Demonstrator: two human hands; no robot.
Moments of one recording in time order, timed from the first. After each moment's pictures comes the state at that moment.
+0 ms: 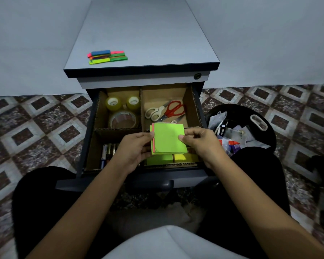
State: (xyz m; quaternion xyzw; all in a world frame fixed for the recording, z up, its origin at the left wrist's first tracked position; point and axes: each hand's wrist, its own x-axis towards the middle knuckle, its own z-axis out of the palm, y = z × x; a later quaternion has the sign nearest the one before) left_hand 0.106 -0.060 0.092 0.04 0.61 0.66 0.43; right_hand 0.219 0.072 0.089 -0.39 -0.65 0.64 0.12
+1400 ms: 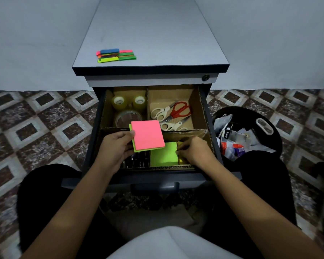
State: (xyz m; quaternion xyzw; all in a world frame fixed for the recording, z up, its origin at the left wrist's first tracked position) left_hand 0.077 -0.094 0.090 0.01 0.68 0.66 0.33; right_hand 0.200 0.065 0.072 -0.39 -0.85 0.36 -0.04
